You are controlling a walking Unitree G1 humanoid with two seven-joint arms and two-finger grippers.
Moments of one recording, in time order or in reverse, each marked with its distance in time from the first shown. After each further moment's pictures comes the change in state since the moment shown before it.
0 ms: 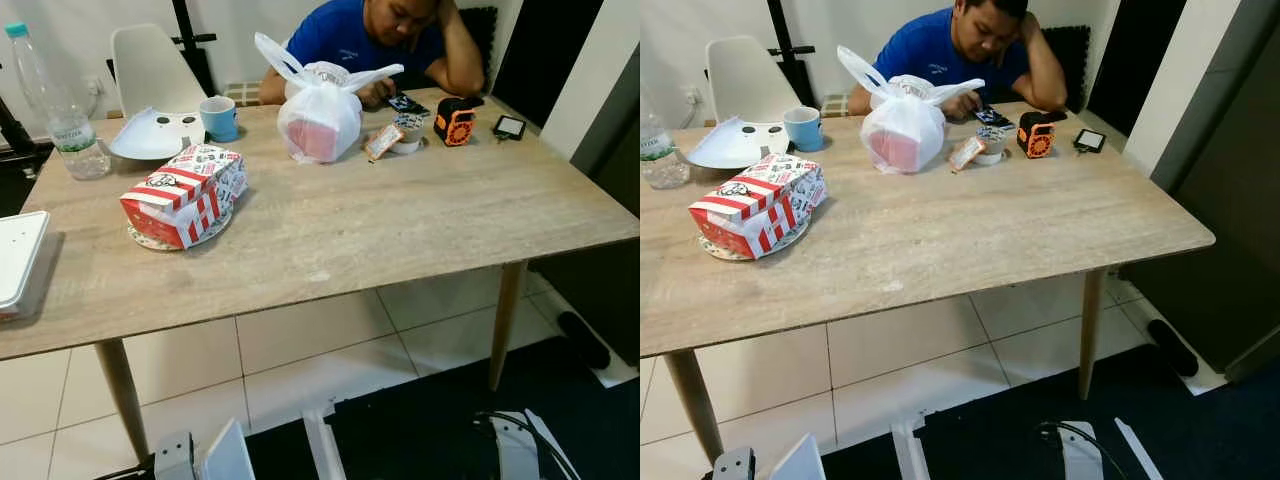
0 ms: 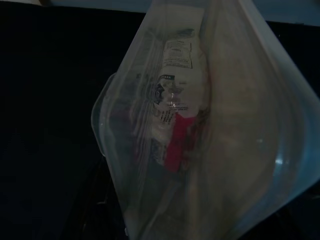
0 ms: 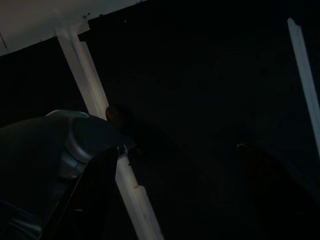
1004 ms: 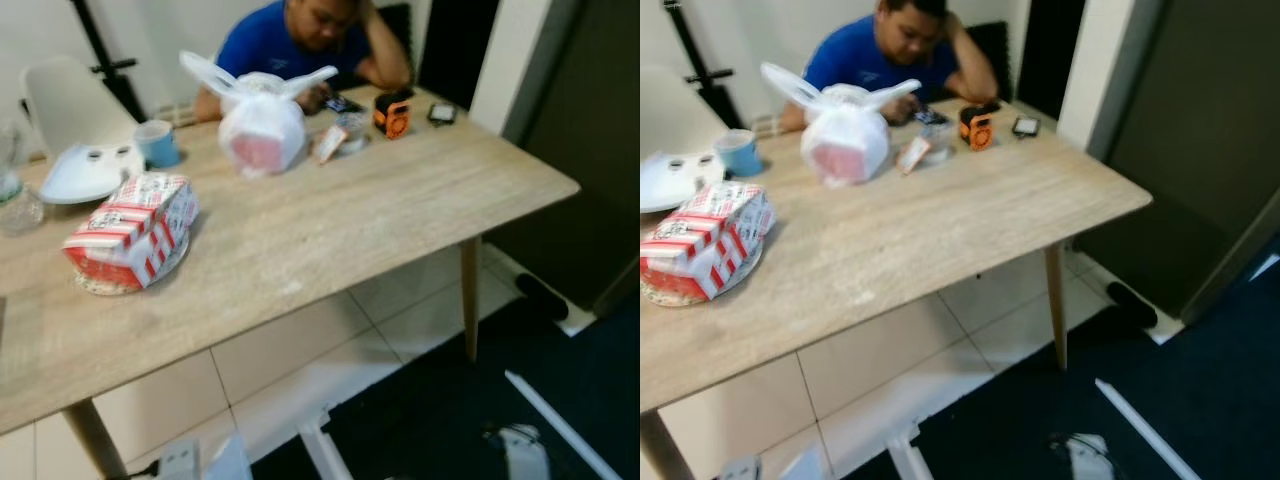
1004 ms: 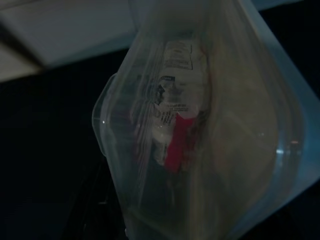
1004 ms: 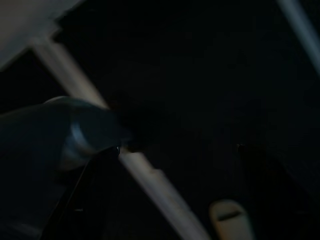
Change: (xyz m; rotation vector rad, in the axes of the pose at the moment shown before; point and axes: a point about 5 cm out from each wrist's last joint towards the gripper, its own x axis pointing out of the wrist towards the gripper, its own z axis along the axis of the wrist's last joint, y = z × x) left arm 0.002 -0.009 0.004 0.078 -0.009 -0.008; right arm -0.004 -0.018 -0.013 0.025 0.024 -0.059
